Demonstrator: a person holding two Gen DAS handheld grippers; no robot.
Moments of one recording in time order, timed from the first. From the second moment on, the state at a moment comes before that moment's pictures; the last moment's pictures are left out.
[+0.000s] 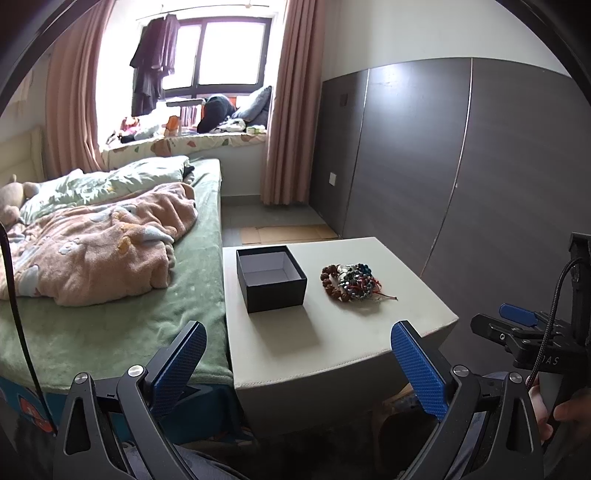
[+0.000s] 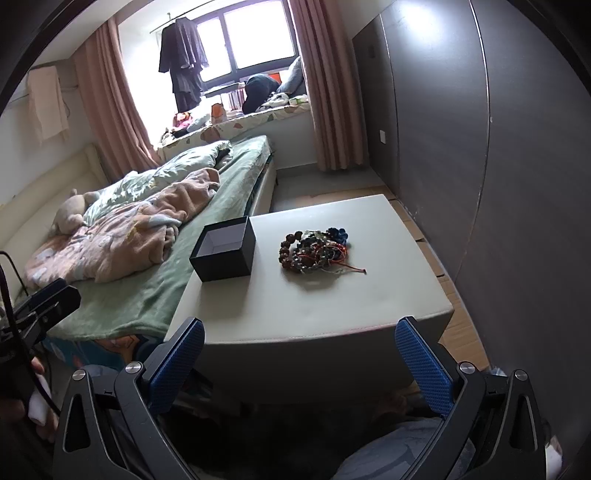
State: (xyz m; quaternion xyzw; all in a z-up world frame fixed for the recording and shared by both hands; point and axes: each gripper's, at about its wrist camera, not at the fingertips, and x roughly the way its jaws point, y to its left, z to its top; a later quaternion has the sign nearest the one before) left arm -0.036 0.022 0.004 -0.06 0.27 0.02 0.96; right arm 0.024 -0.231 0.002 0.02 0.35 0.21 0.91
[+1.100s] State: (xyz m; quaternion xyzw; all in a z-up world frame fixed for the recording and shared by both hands) left arm -0.040 0.022 0.011 -0.07 0.27 0.03 0.96; right arm 0.016 -0.231 0.012 0.02 0.33 0.21 0.92
